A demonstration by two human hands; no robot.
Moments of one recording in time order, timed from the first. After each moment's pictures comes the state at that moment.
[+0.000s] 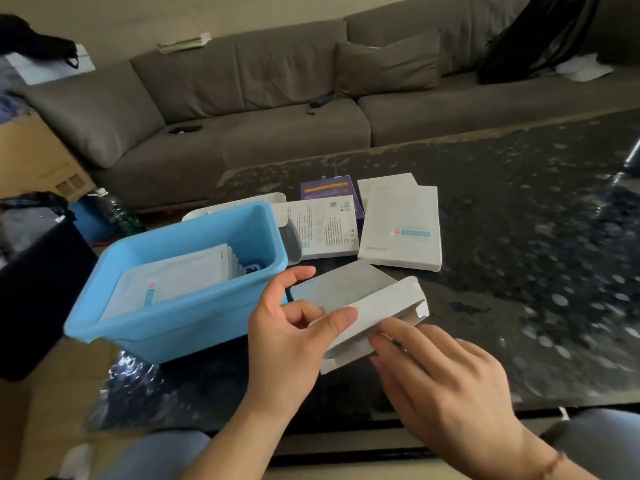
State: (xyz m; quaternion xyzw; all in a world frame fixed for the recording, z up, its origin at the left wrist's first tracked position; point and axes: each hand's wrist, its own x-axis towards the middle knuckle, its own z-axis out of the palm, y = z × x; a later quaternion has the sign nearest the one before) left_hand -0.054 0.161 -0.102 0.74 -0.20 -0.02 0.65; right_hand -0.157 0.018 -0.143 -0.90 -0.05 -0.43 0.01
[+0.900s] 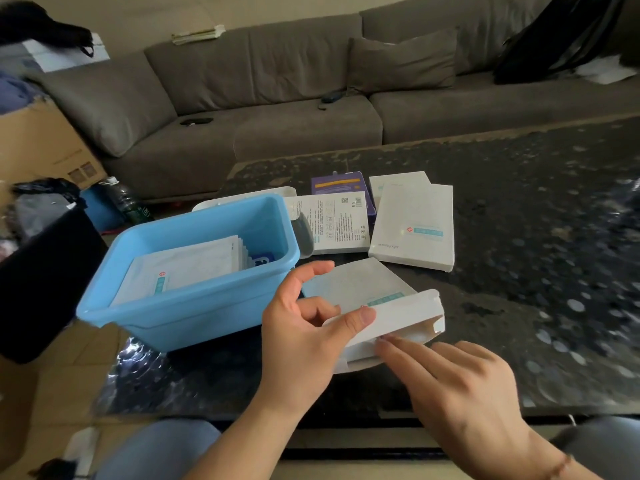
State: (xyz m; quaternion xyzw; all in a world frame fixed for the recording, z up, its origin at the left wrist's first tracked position) left_hand -0.058 0.159 -0.104 0.73 -0.20 -0.01 0.65; right_hand -0.155 0.019 -0.144 -0.92 -0.07 -0.38 0.01
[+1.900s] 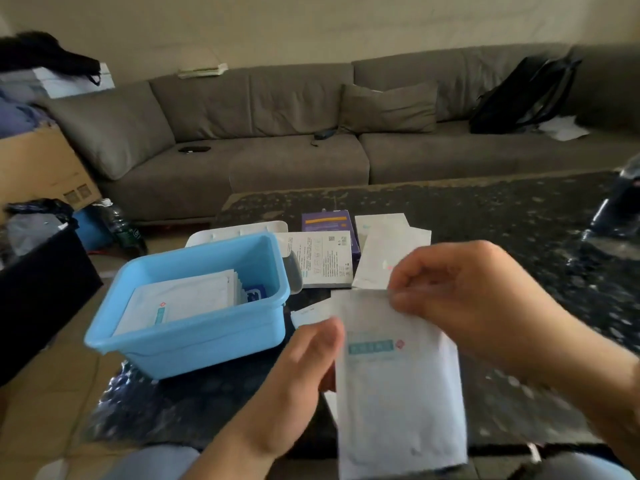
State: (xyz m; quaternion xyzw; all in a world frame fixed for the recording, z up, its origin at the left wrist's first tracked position) left_hand -0.082 0.169 -0.051 0.64 -0.31 -0.25 0.66; right_hand -0.153 -0.014 0.020 -0.92 0.03 -0.19 0.33
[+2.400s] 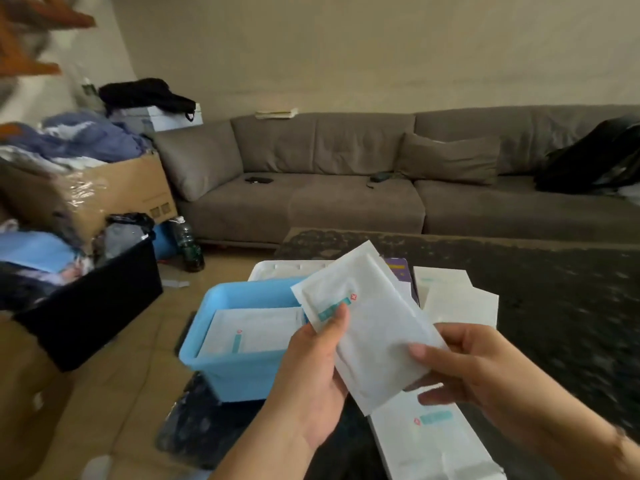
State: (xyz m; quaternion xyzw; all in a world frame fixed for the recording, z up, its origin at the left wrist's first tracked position) left_hand -0.045 0.191 0.002 0.47 -0.01 -0.21 0.86; right_hand -0.098 0.019 0.008 -0.73 0.15 0.05 0.67
